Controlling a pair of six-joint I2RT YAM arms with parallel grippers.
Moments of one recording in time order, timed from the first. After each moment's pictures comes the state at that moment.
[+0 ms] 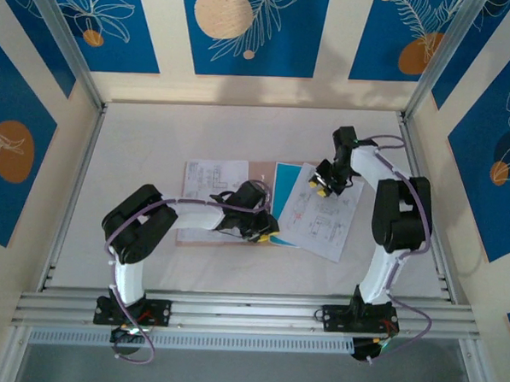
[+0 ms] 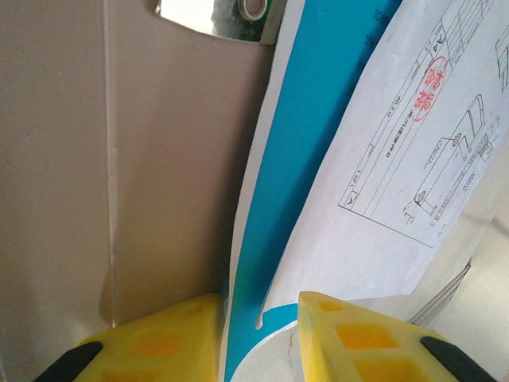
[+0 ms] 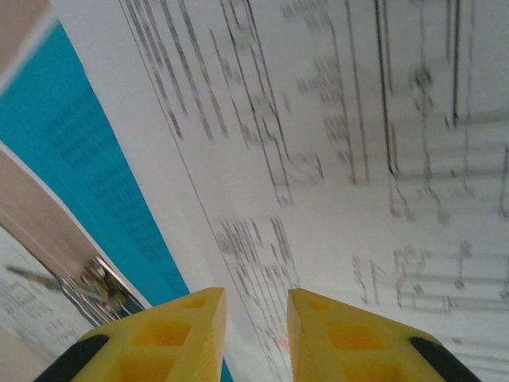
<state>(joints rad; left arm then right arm) -0.85 1.89 1.02 -0.08 0.42 -1.20 0.13 1.92 1.41 -0.86 -0.31 0.80</state>
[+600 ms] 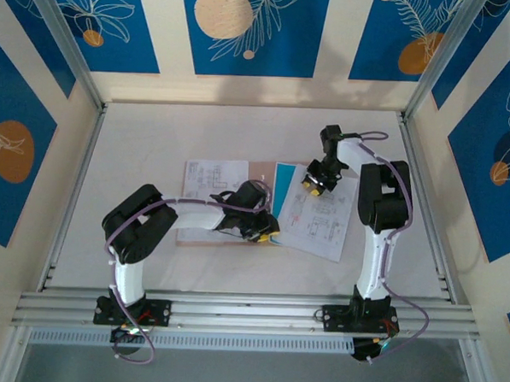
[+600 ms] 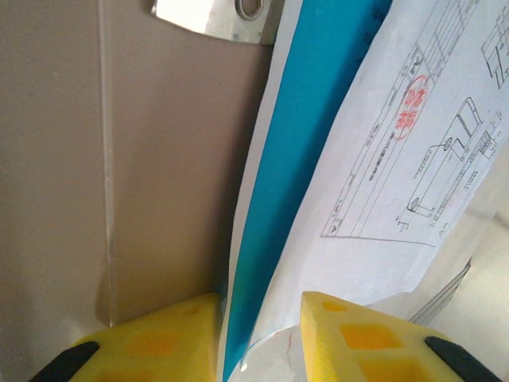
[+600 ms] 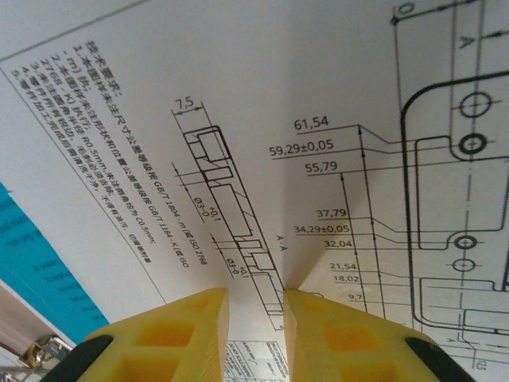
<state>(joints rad) -0.85 1.89 1.03 -0.08 0.42 -1.20 0.17 2.12 1.56 -0.94 -0.30 0.75</state>
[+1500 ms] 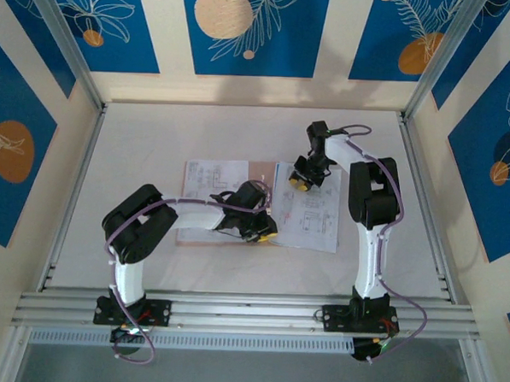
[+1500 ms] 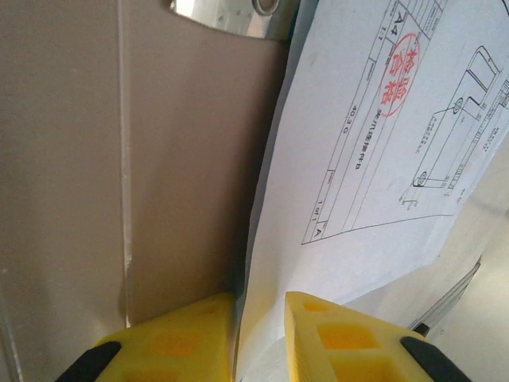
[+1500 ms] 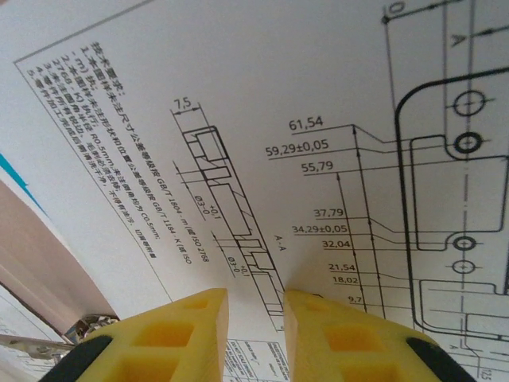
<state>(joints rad) -0.85 1.89 1.03 -0.10 0.42 -1.18 0.23 2.20 1.67 -0.95 -0.35 0.68</state>
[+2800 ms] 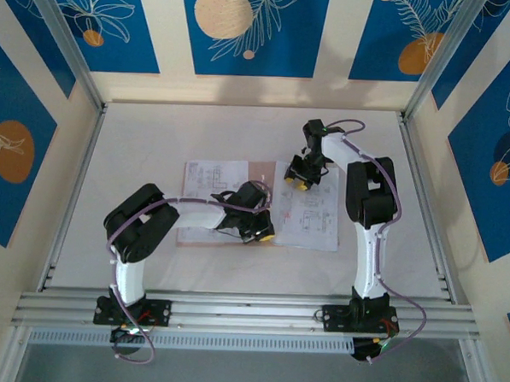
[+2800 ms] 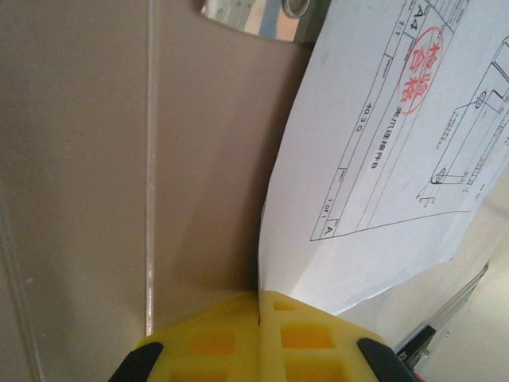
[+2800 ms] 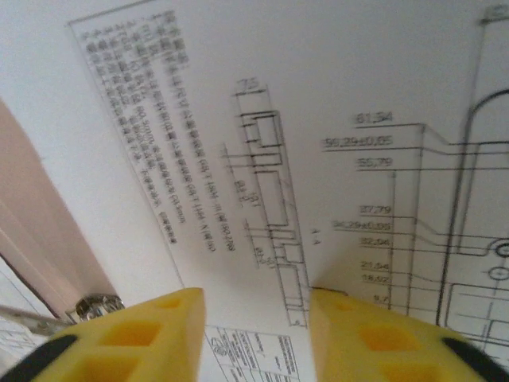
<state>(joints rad) -0.85 1.90 1.04 -0.12 0.42 -1.18 0.26 2.21 1.71 -0.98 -0.35 0.57</state>
